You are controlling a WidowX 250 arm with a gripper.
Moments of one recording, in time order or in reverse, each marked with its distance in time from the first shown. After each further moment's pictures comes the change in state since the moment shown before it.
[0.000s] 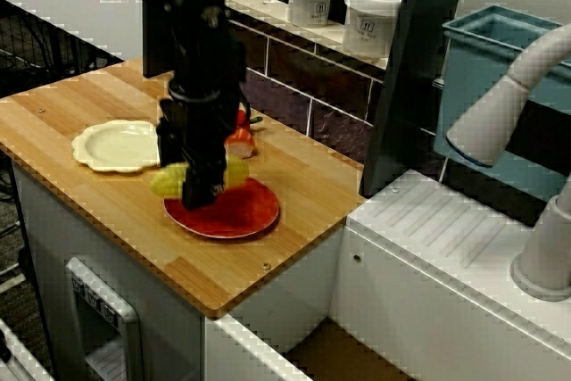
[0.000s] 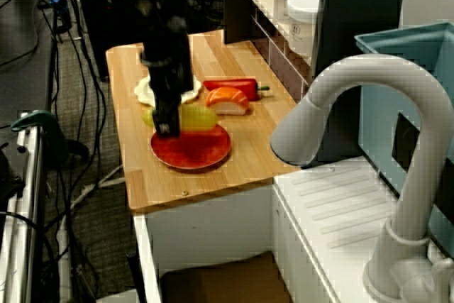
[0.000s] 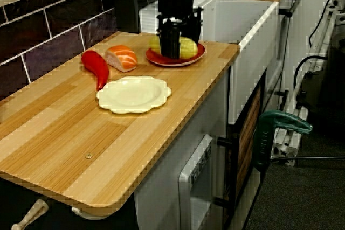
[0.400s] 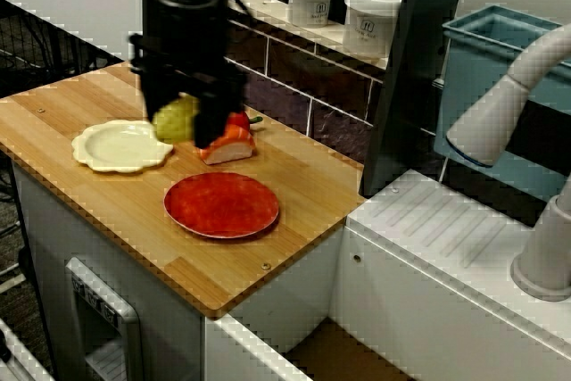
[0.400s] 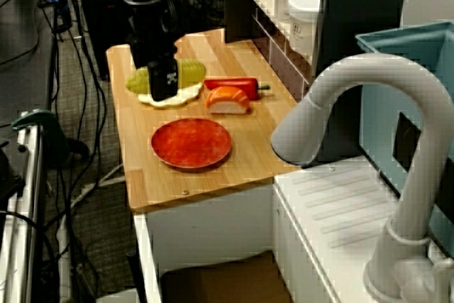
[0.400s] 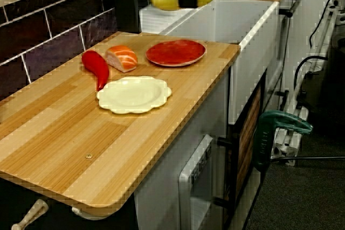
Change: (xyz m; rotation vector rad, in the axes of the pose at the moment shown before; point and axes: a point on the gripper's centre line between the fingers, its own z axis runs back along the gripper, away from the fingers) arm -0.001 -0.019 0.065 -0.045 0.062 0.447
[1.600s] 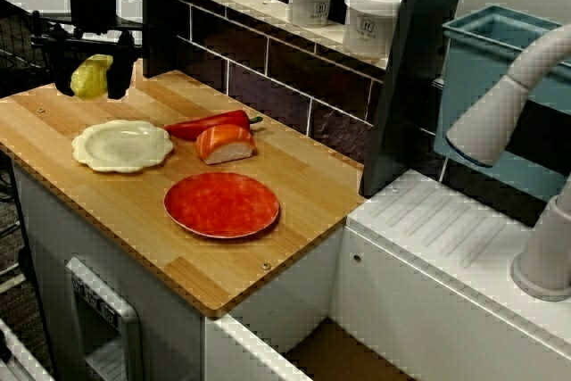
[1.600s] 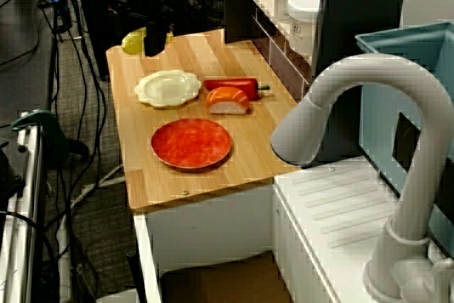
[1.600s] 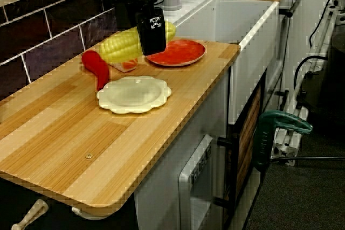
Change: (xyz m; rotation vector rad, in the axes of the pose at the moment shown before) arm 0.031 0.134 -0.025 -0.018 0.126 0.542
